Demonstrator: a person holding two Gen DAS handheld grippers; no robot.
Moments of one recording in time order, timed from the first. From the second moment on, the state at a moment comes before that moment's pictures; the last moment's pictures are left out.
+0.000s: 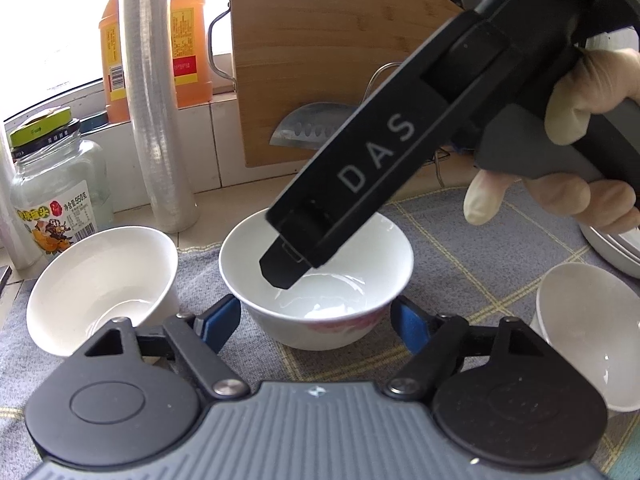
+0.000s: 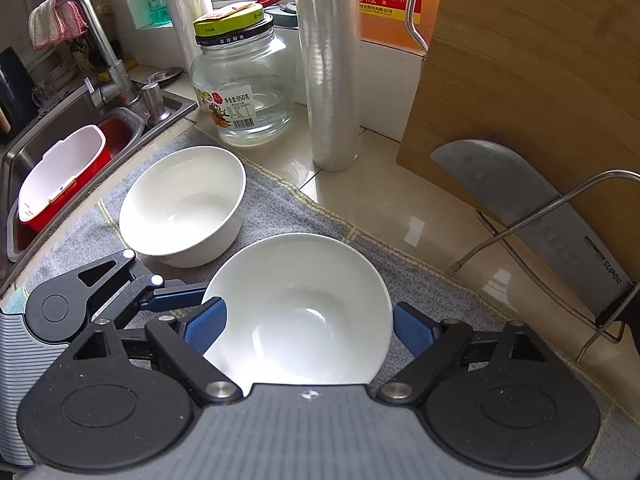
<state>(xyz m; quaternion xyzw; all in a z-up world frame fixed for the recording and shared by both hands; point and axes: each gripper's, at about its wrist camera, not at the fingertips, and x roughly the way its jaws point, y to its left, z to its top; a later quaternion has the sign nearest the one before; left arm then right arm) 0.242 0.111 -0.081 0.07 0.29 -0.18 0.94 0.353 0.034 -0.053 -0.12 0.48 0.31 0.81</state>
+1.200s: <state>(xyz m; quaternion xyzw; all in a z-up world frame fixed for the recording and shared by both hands) 0.226 0.107 -0.061 0.11 0.30 -0.20 0.93 0.354 0.014 -0.035 -0.07 0.51 0.31 0.80</state>
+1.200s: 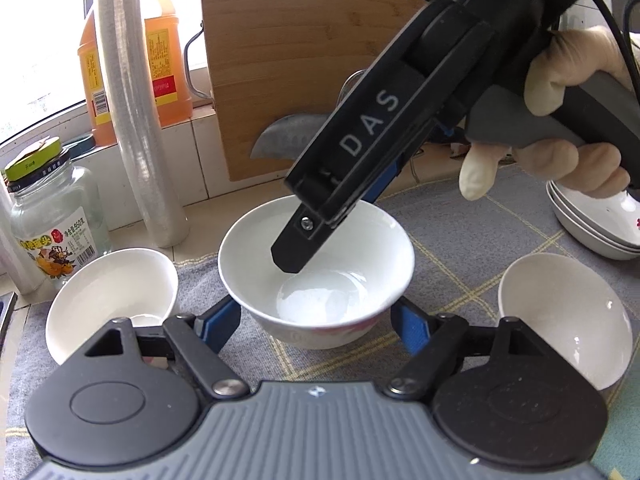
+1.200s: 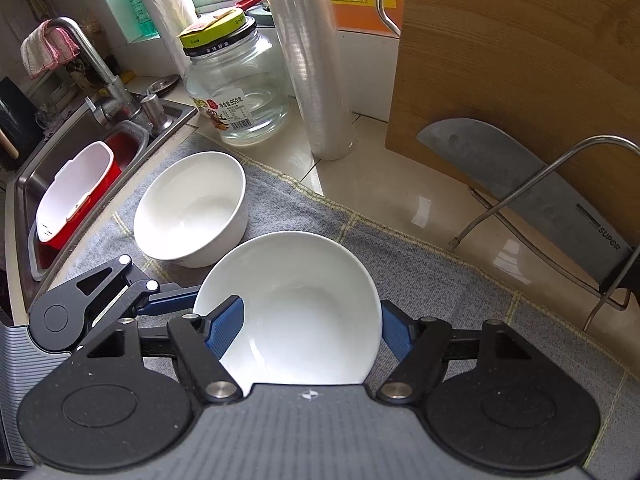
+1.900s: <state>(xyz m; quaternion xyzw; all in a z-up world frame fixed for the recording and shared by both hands) 0.167 0.058 -0.019 0.14 0.28 -0.29 0.90 0.258 -0.058 0.015 -0.04 0.48 0.26 0.84</state>
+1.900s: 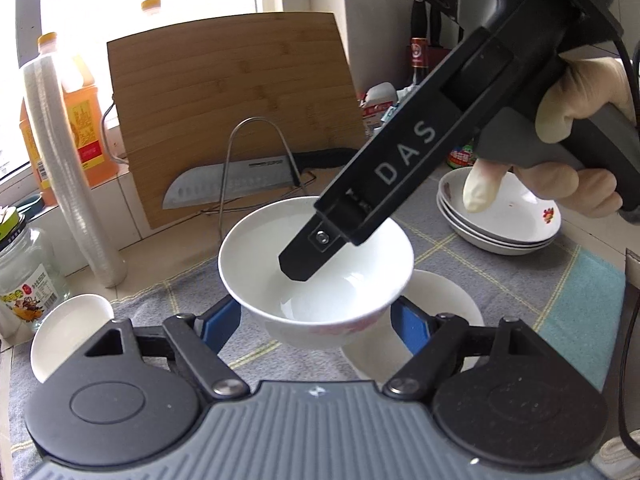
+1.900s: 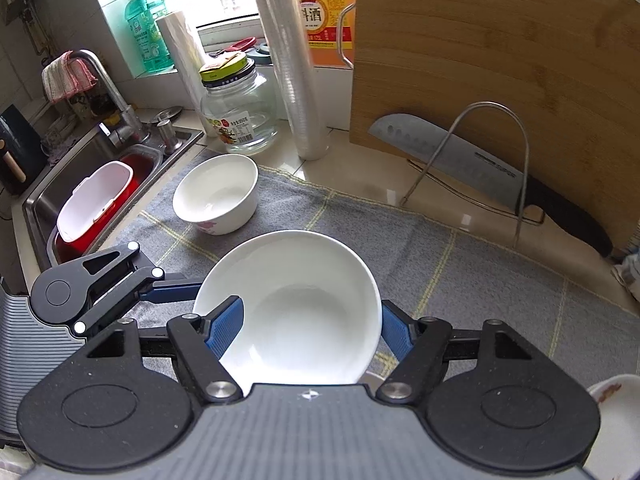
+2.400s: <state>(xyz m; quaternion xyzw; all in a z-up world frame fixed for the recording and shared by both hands) 0.143 0.026 -0.035 0.15 0.30 -0.33 0.88 0.220 -0.095 -0.001 -0.02 0.50 0.22 0.84</state>
